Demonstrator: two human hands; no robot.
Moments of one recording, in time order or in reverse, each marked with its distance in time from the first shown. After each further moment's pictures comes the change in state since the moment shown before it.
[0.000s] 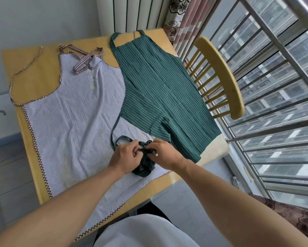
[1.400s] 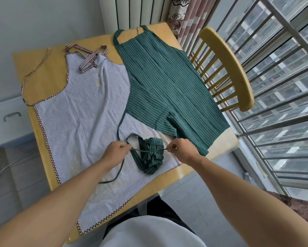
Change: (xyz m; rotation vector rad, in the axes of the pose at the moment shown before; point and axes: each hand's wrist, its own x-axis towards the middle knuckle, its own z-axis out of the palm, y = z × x) left_hand -0.008 -0.012 -0.043 -0.229 -0.235 -0.707; right_hand -0.016 0.045 0.006 0.027 -0.022 0.358
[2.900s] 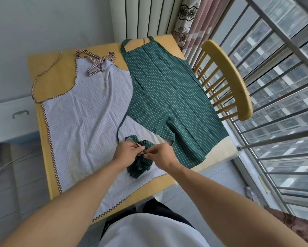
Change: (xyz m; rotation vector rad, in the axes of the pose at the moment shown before) left_hand -0.006 0.018 0.044 -0.065 0.099 0.051; right_hand -0.018 -0.060 0.020 0.493 0.033 -0.012
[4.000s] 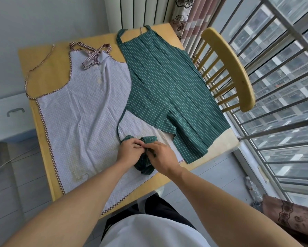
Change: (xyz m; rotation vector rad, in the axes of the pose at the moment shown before) left_hand -0.003 -0.010 0.015 -0.127 0.038 -0.057; right_hand -0.010 0.019 0.024 -0.280 0.110 -0.372
